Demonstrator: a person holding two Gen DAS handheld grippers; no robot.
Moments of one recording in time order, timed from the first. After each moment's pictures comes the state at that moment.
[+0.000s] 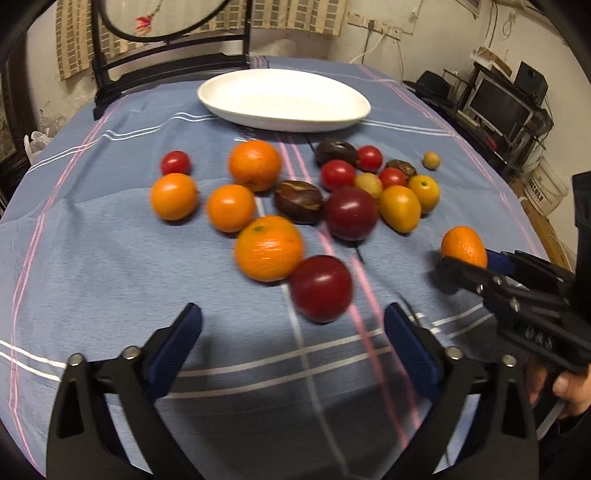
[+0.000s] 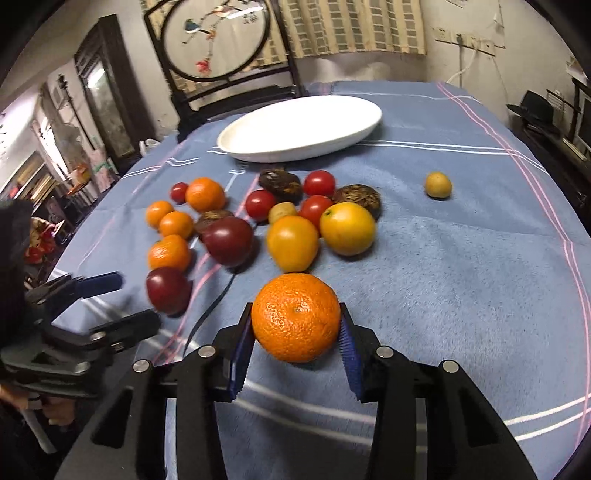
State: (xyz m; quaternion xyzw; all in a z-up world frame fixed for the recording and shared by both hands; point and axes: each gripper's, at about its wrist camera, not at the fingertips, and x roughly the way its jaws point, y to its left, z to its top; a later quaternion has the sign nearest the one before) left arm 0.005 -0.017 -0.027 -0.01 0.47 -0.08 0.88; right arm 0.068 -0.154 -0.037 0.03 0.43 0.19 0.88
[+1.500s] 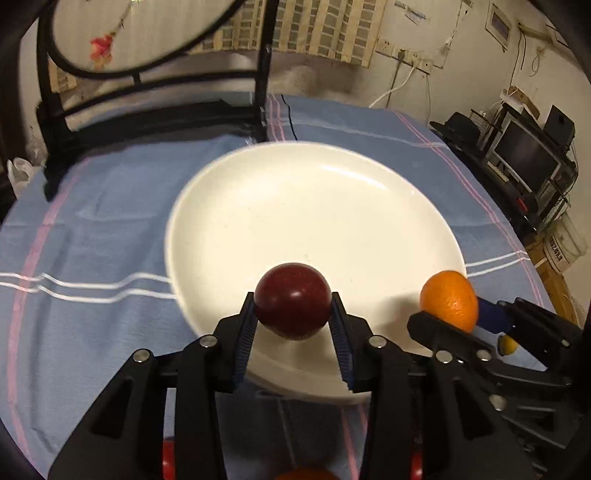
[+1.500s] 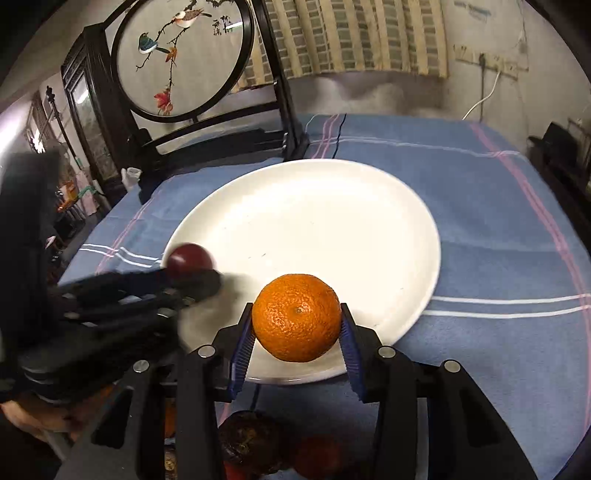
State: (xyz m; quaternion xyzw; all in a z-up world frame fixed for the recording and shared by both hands) left arm 0.245 0.004 -0.022 -0.05 0.44 -0.07 0.89; right arm 0.281 -0.103 -0.018 0.04 0.42 0.18 0.89
